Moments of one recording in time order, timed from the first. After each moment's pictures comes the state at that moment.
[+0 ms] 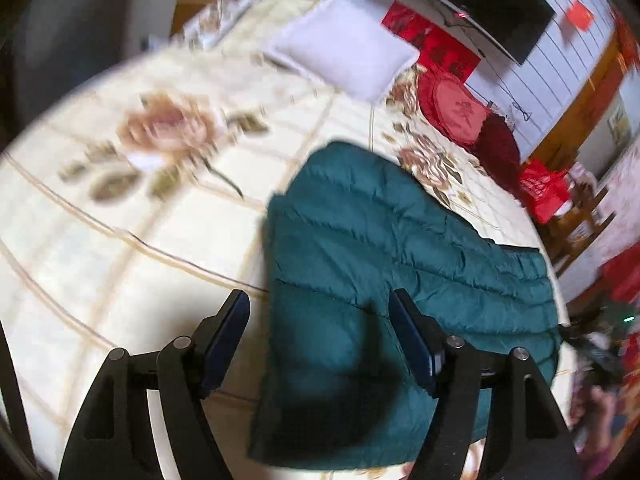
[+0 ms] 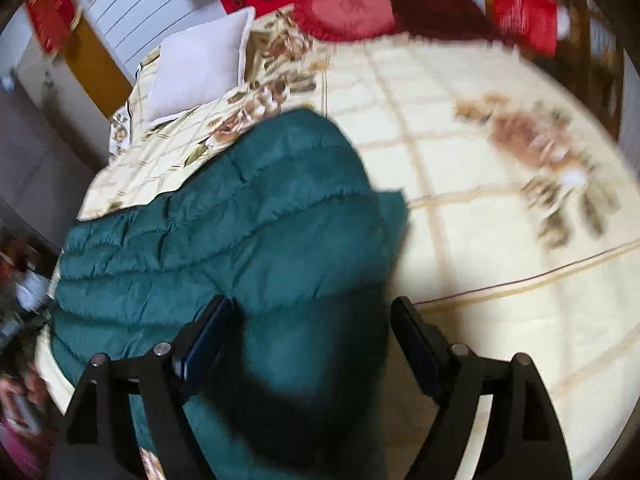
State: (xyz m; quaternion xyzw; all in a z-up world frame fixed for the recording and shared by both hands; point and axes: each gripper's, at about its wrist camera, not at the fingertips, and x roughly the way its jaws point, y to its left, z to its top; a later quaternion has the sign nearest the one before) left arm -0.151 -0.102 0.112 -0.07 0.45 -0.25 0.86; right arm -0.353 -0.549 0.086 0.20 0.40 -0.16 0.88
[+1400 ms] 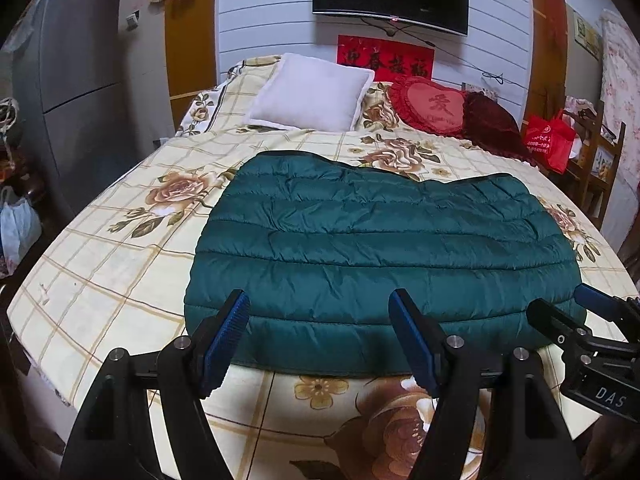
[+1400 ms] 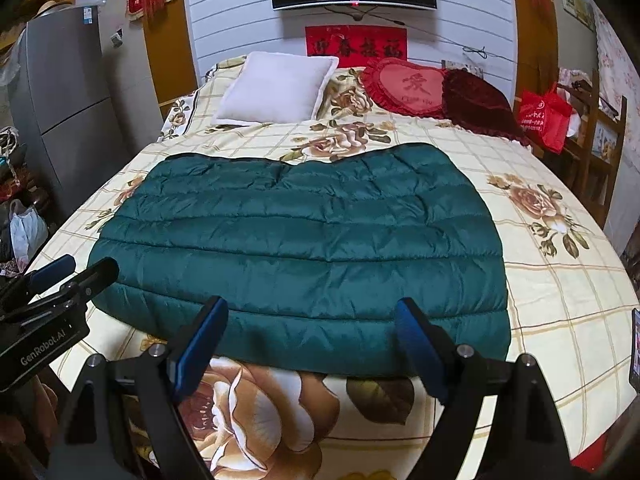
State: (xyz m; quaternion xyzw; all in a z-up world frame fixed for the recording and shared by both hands) left arm -0.314 -0.174 0.122 0.06 0.32 -0.20 0.92; right arm -0.407 -0.361 0.101 0.09 0.34 -0.15 0.93
